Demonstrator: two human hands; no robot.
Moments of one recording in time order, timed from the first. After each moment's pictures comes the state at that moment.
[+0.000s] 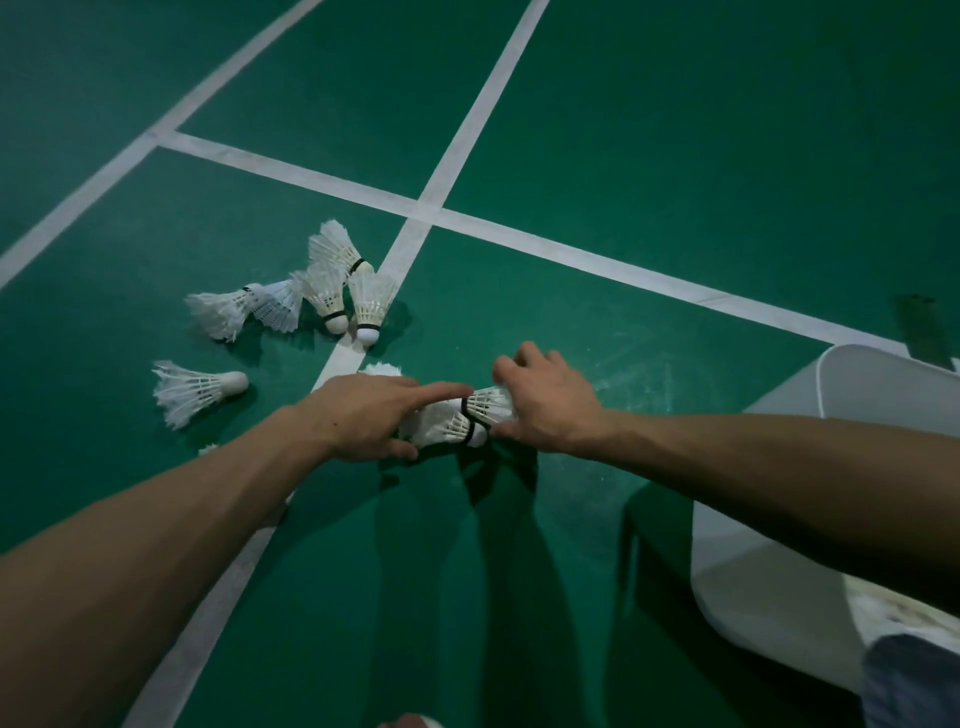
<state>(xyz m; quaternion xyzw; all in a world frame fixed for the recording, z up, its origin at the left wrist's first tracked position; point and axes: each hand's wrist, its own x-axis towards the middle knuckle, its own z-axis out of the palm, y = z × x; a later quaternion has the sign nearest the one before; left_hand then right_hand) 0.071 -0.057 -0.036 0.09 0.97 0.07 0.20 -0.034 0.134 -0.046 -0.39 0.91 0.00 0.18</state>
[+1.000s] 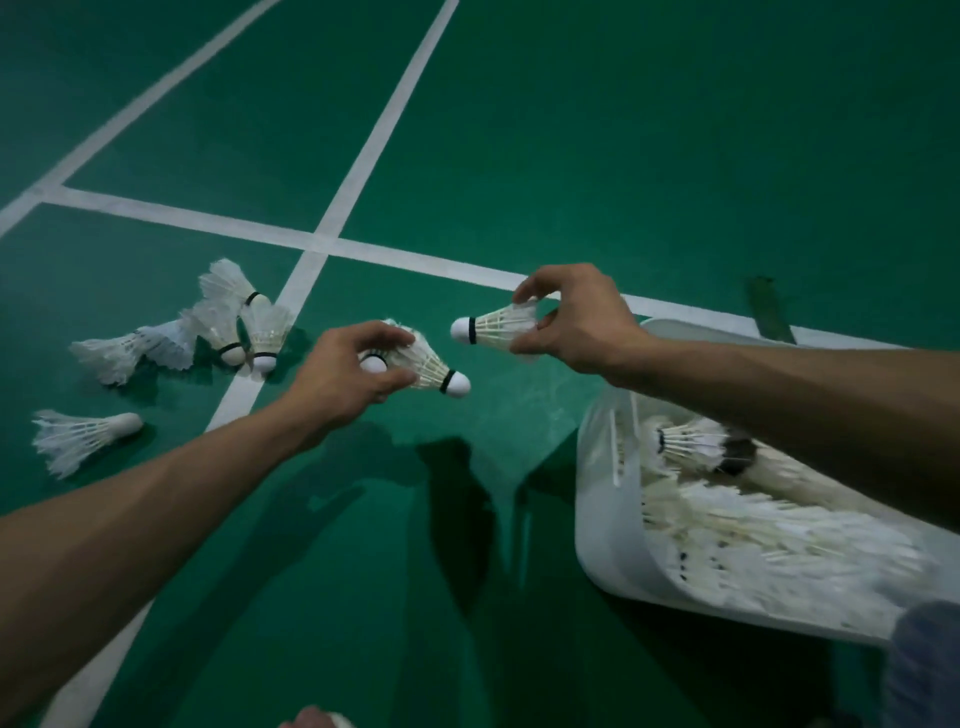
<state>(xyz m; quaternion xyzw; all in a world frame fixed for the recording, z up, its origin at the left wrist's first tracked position) 0.039 0.040 0.021 -0.18 0.81 0.56 0.00 -0.071 0.245 0.071 -0.19 0.92 -0.33 0.13</state>
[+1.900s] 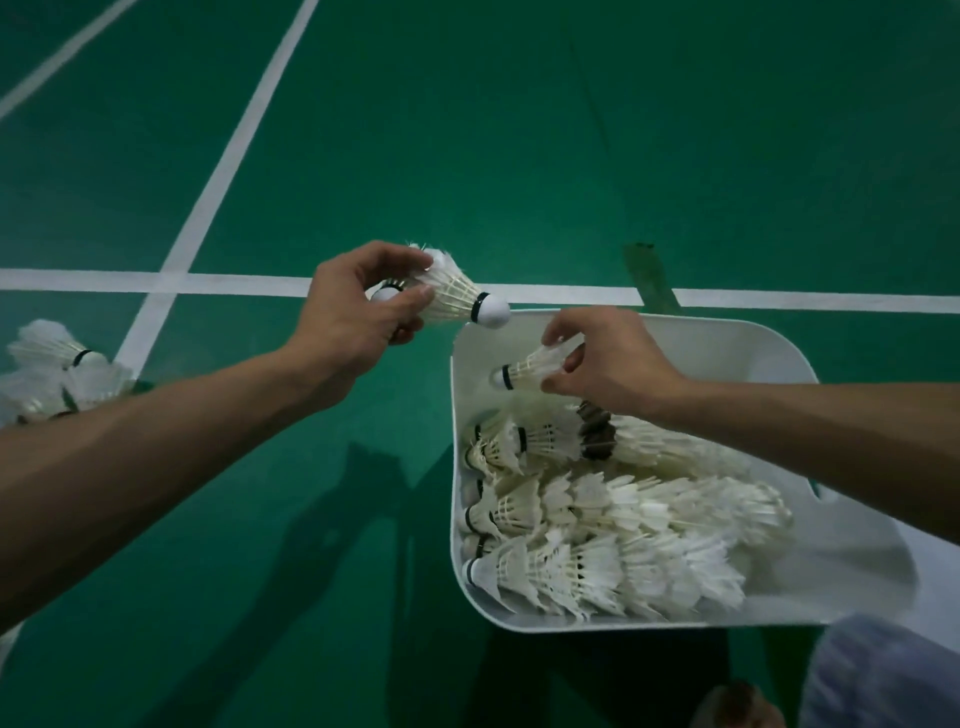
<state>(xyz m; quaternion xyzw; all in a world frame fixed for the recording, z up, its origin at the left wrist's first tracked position) -0.058 0.196 0.079 -0.09 0.74 0.66 -0.04 -0.088 0.426 0.065 -0.13 0.95 -0.27 0.12</state>
